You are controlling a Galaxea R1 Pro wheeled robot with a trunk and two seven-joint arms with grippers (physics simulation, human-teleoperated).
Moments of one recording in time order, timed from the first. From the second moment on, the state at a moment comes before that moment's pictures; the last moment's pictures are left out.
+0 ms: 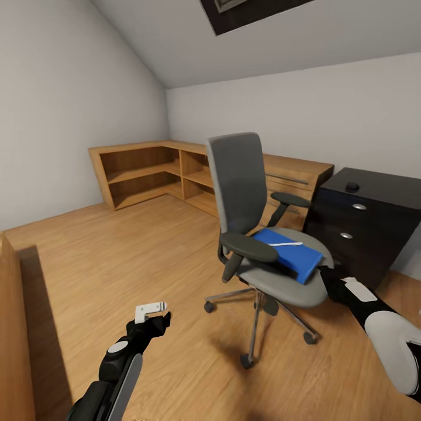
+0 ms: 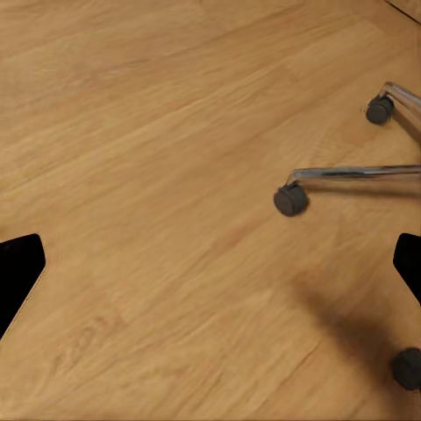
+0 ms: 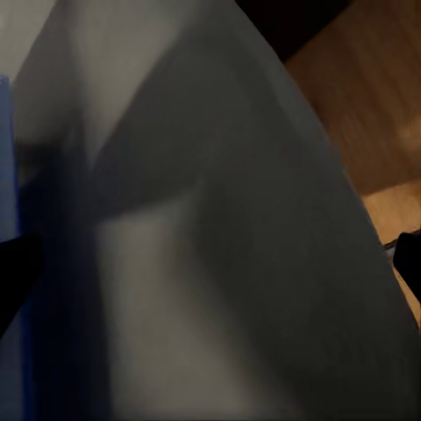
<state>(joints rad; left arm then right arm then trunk) -0.22 -0.09 -0.10 -1.43 0.19 0.52 0.23 -0.98 -0.29 -0.28 -0.25 -1.05 0.21 -0.10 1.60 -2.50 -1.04</state>
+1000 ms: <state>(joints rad) -0.22 -0.09 -0.11 -1.42 0.19 0.52 0.23 -0.98 -0.30 -0.28 -0.26 -1.05 0.21 -0.10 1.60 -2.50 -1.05</state>
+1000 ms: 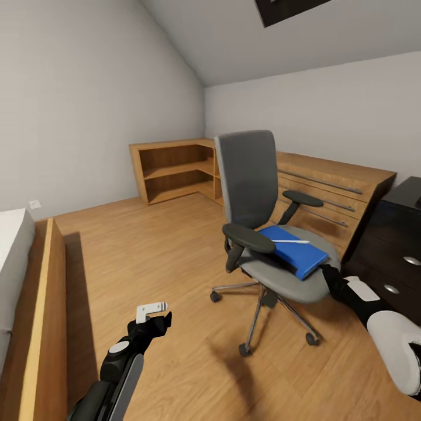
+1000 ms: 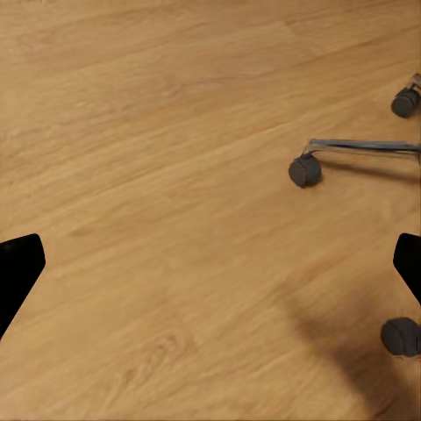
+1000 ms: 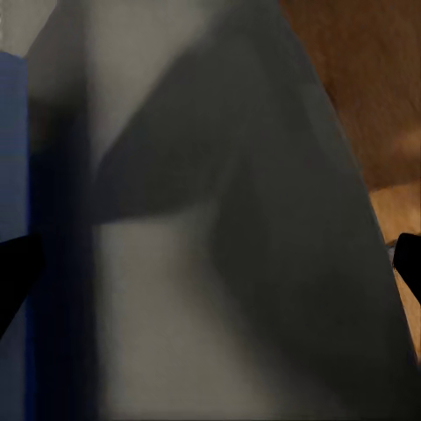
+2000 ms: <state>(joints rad) -0.22 -0.10 -0.11 -1.42 0.19 0.52 0.23 -0.98 -0.29 -0.27 -0.25 -1.06 0.21 -0.10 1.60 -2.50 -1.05</state>
